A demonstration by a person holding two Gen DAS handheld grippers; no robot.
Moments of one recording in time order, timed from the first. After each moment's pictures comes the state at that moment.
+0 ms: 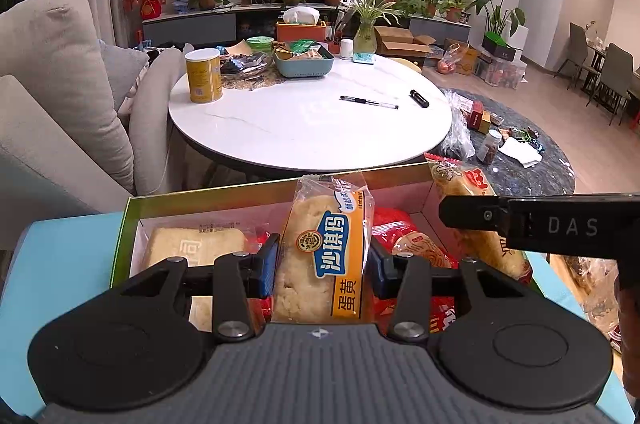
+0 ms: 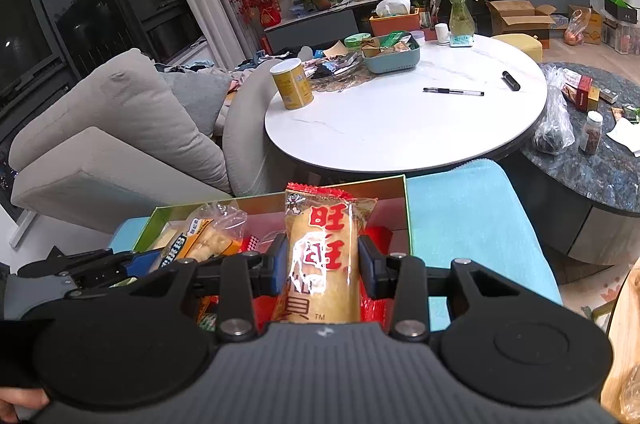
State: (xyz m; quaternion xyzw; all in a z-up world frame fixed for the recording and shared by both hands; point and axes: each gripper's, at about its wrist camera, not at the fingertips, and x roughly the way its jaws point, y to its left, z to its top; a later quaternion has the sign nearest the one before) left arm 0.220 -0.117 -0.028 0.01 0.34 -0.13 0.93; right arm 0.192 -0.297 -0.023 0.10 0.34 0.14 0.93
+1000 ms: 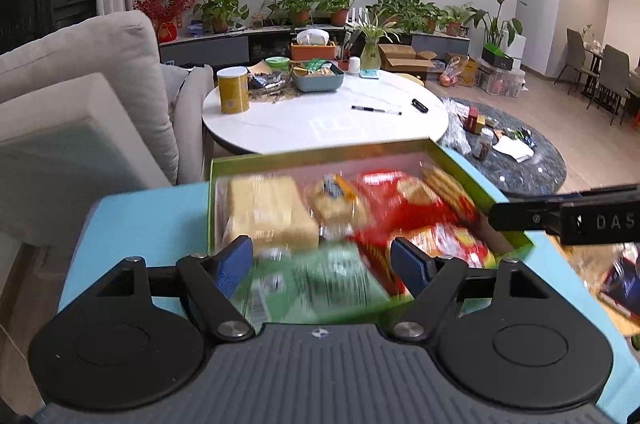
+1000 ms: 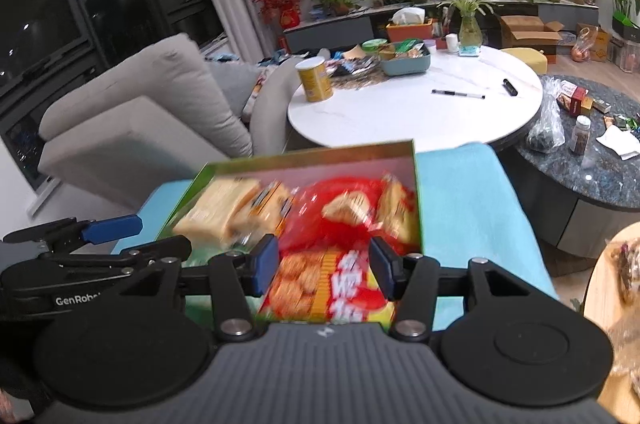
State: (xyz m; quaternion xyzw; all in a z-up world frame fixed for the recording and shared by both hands) left arm 0.099 -0.061 -0.001 0.03 0.30 -0.12 0.95; right arm 0.105 -0.290 -0.007 0.07 0.33 0.16 0.93
